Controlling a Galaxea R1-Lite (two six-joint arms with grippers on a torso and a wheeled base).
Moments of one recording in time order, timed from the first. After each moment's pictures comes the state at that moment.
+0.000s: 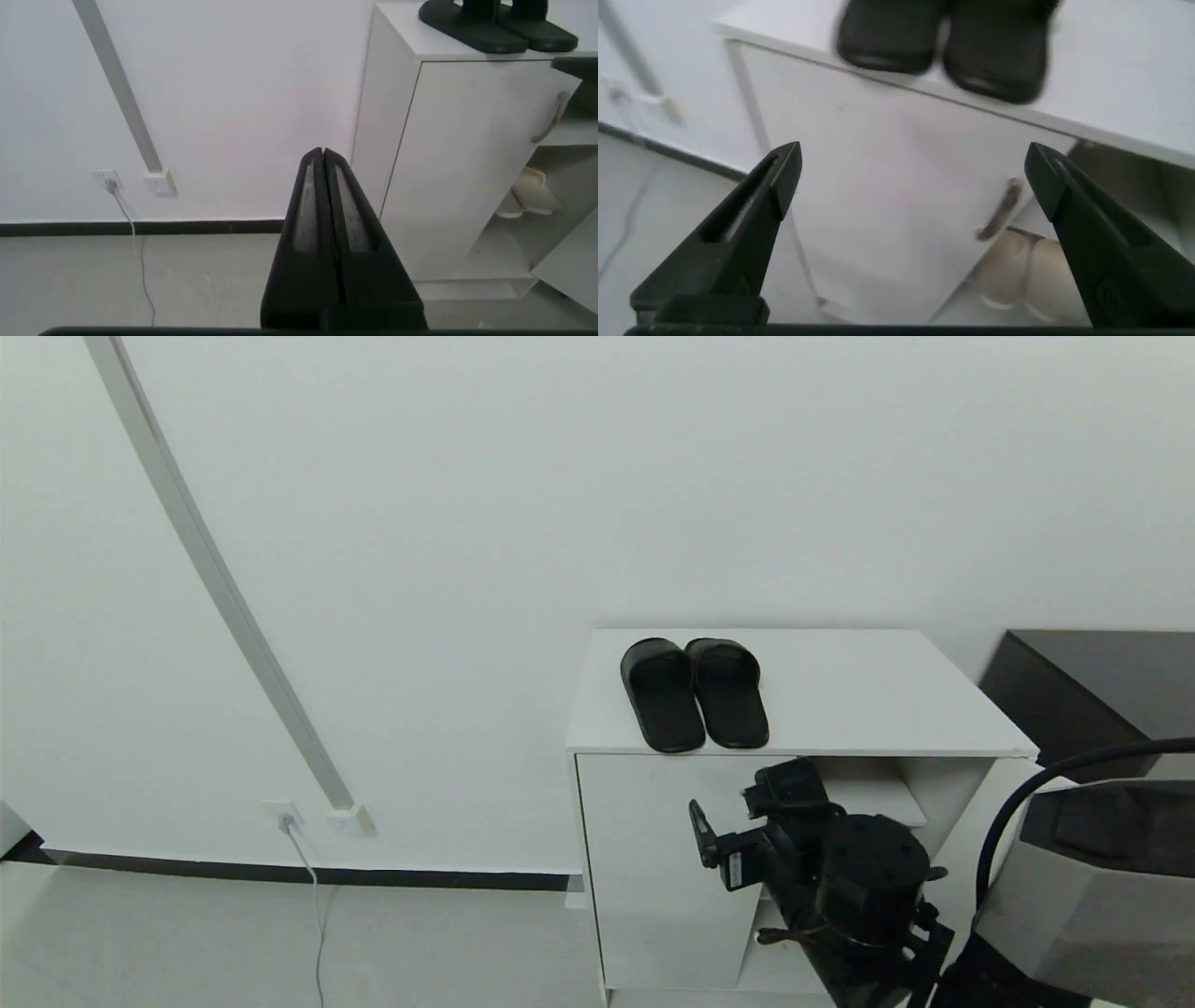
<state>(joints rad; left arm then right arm) 0.00 0.00 0.00 0.00 -0.01 0.01 0.81 2.15 -0.58 -1.55 -0.55 -0.07</state>
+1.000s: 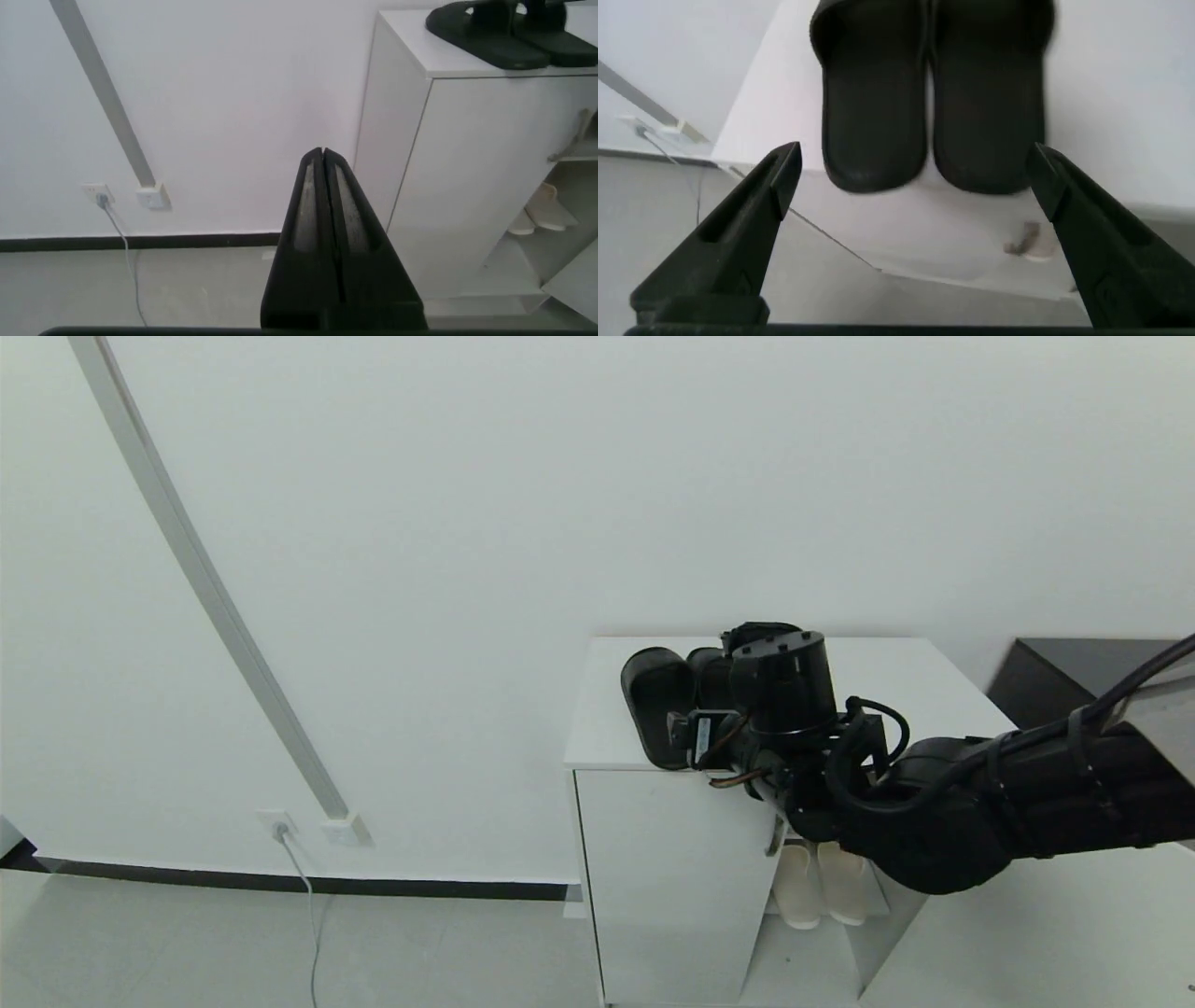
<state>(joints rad) 0.00 0.00 0.00 0.00 -0.01 0.01 0.76 1.99 -1.21 -0.45 -0.56 0.33</state>
